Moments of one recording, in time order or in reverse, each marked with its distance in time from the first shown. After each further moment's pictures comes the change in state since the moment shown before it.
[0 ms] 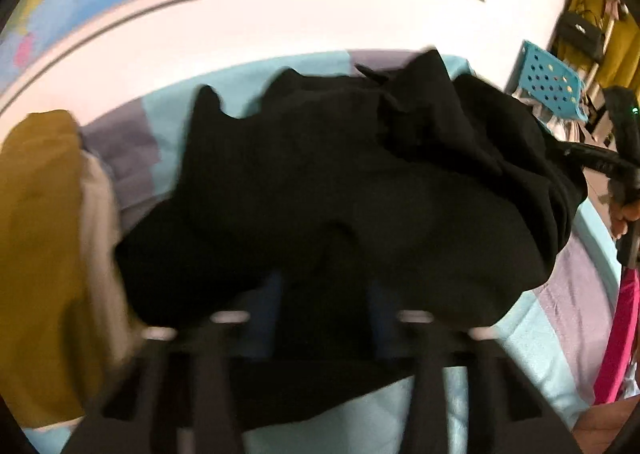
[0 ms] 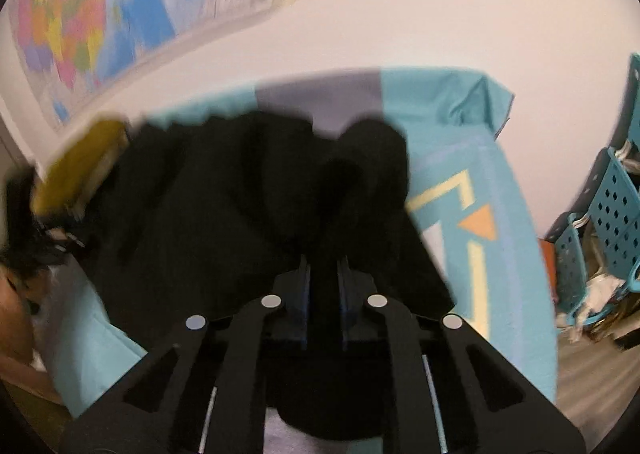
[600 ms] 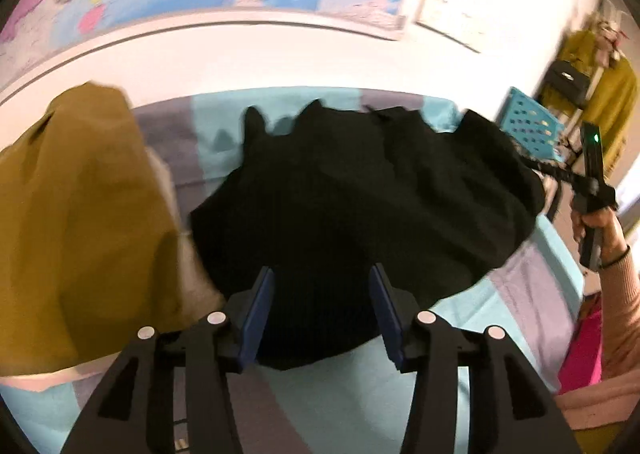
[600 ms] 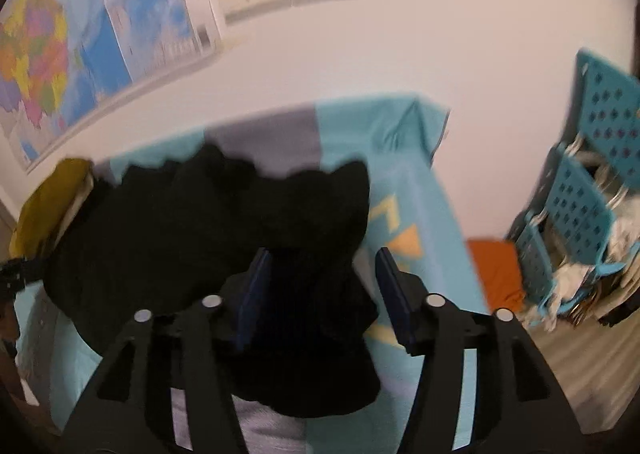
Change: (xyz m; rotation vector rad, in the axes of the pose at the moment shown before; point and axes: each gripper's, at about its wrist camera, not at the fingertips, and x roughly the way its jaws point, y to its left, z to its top) left arm -0.066 0.024 -0.036 -0.065 -0.100 -0.093; right arm -0.023 -0.012 0.006 0.049 -0.089 -0.167
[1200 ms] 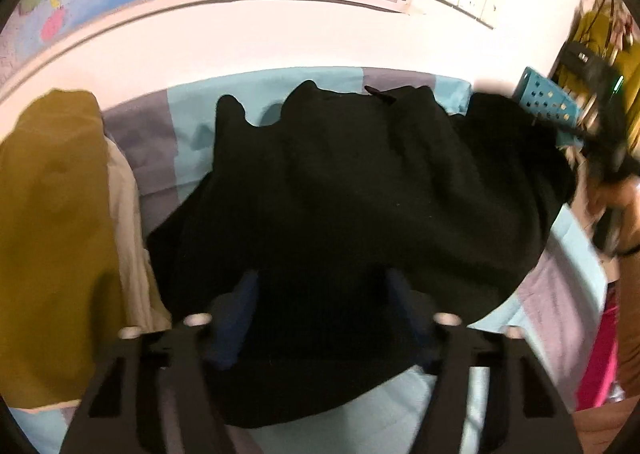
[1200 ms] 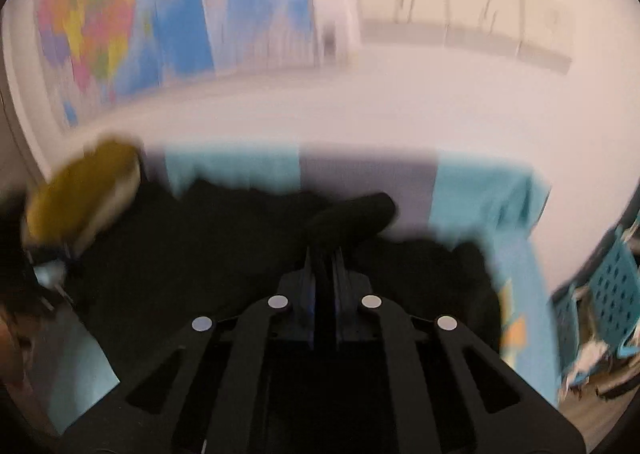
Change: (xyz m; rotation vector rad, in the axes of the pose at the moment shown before) left arm 0.042 -0.014 0.013 0.015 0.070 0.079; right arm 0.032 0.089 0.038 -0.186 -0.076 0.156
